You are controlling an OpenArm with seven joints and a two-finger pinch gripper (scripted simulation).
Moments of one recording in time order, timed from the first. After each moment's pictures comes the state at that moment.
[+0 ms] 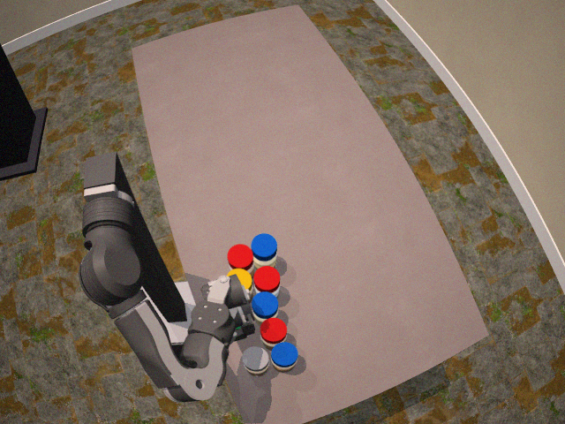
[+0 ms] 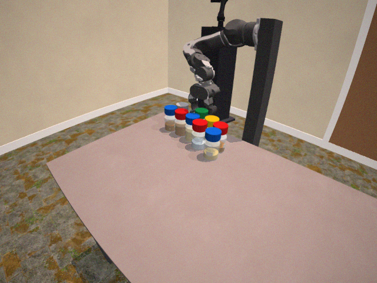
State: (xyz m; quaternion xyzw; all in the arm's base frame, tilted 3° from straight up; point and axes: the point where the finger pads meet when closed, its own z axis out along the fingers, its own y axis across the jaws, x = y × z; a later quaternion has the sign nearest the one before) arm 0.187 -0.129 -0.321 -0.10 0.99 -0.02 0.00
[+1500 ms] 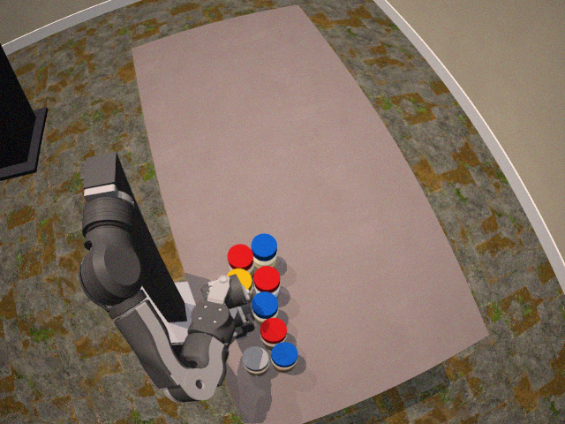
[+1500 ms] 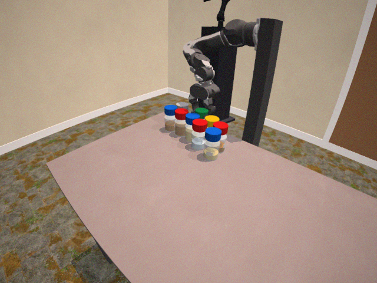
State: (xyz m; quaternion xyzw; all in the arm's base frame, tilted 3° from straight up) arm 0.187 -0.129 -0.321 -0.10 0.99 -0.02 0.00
